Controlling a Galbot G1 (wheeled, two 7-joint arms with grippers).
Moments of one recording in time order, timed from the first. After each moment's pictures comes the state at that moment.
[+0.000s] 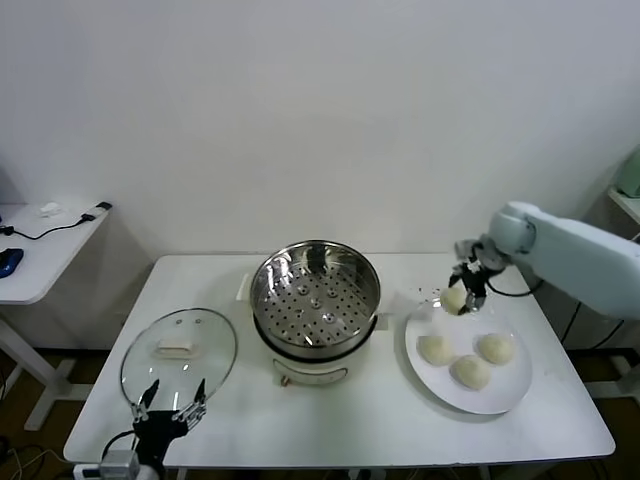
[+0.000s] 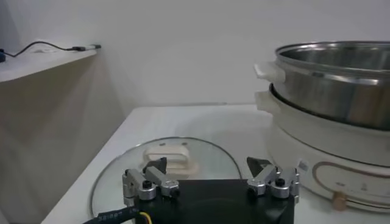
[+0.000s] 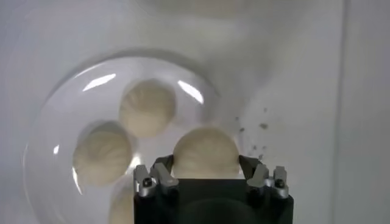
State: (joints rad) left arm 1.77 -1.42 -0.67 -2.12 -0.18 0.23 -0.01; right arm 0.57 0.83 -1.31 1.16 0.21 -0.07 -1.10
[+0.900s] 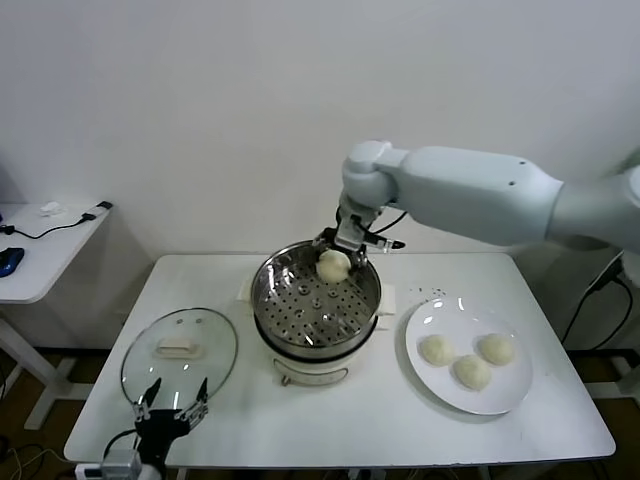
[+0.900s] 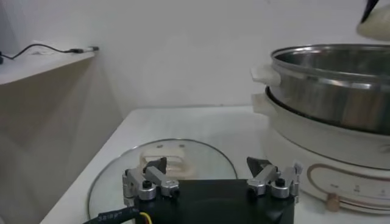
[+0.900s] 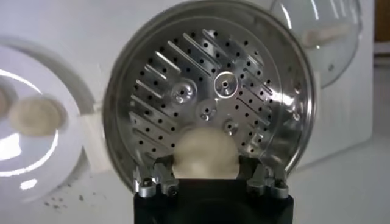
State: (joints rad) left arm 1.76 -1.42 -0.67 -2.12 -0.17 0.24 -0.02; right arm 0.61 1.27 -1.34 1.18 -0.16 0.44 -1.02
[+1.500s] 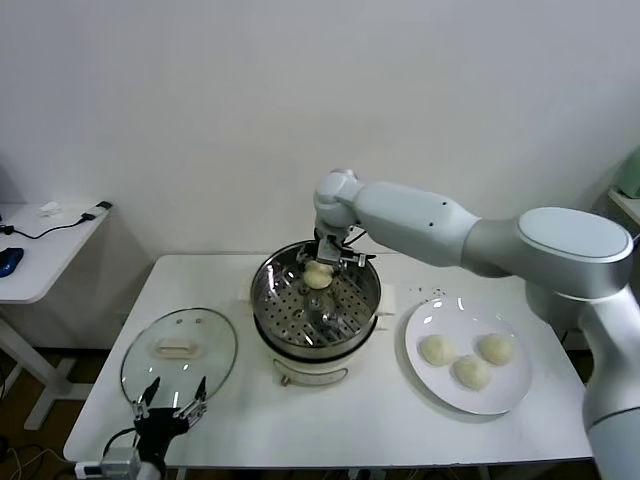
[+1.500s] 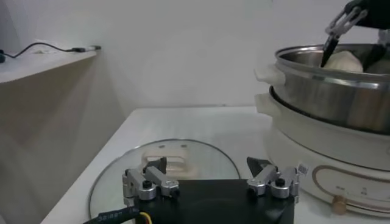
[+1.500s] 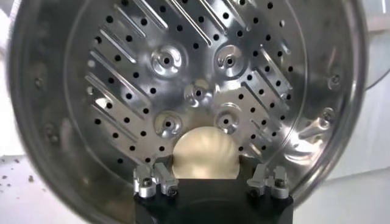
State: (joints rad) left arm 1.75 -1.42 -0.67 -2.11 -0.18 0.23 -0.02; right arm 0.44 1.42 -1.25 0.90 -0.35 0.56 -0.96
